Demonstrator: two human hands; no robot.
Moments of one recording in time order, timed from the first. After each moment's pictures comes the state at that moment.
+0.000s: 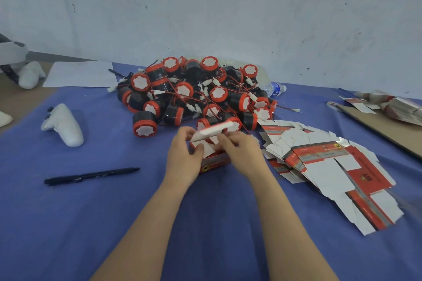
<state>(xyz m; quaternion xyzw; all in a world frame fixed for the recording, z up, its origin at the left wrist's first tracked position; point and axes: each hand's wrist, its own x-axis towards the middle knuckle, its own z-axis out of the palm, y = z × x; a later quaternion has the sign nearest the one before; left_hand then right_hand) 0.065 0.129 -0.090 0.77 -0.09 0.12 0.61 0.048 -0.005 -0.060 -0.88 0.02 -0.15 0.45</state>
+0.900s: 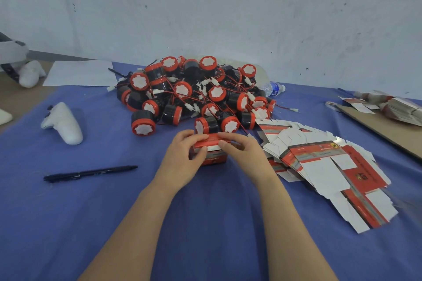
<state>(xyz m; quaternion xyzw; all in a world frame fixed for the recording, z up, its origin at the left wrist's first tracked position) 0.063 0.141 -0.089 0.85 -0.19 0.12 0.47 0.043 -0.025 -0.071 -0.82 -0.02 -0.10 0.56</state>
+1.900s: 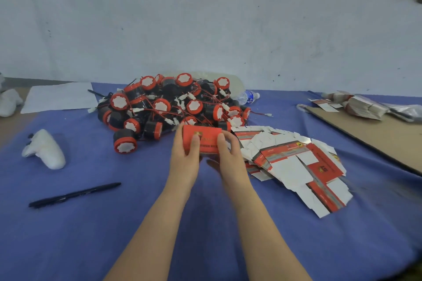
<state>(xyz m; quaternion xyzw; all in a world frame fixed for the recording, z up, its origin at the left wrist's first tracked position) 0.026 0.087 -0.042 0.67 -0.08 0.05 0.74 0.017 -0.010 -0.052 -0.67 0.09 -0.19 0.72</state>
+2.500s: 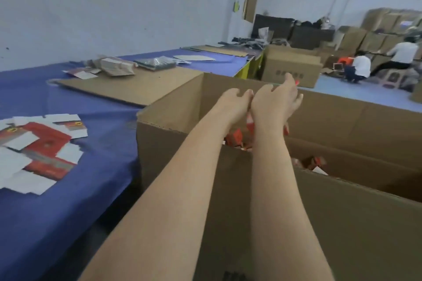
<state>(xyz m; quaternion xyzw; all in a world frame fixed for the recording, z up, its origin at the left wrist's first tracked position) -0.346 -0.264 0.077 0.58 -0.57 -0.34 0.47 -0.419 -0.271 0.089 -0.52 0.61 -0.57 0.19</state>
